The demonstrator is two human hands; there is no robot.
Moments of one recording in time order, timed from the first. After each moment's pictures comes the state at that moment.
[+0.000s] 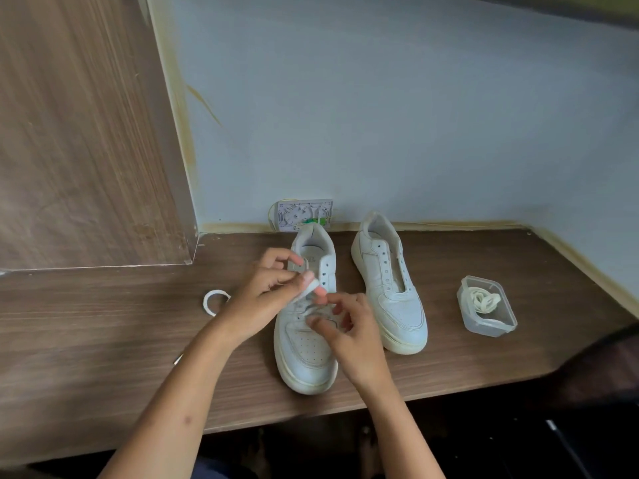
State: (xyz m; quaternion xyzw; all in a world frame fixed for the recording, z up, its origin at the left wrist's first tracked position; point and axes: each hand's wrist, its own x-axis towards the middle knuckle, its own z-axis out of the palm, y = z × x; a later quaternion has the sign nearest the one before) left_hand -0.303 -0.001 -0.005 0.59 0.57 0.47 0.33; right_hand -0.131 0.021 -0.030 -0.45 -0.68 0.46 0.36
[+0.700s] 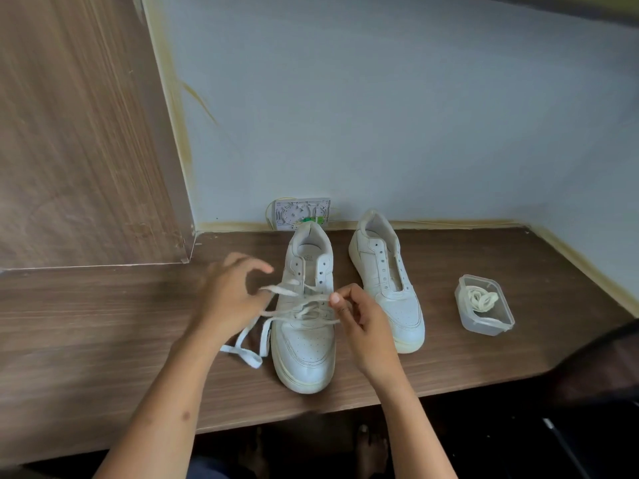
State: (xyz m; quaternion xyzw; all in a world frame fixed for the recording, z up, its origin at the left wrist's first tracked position) left_hand -0.326 -0.005 -0.016 0.53 0.77 0.33 0.14; right_hand -0.116 0.038 -0.032 -0.37 -0.71 0.44 0.39
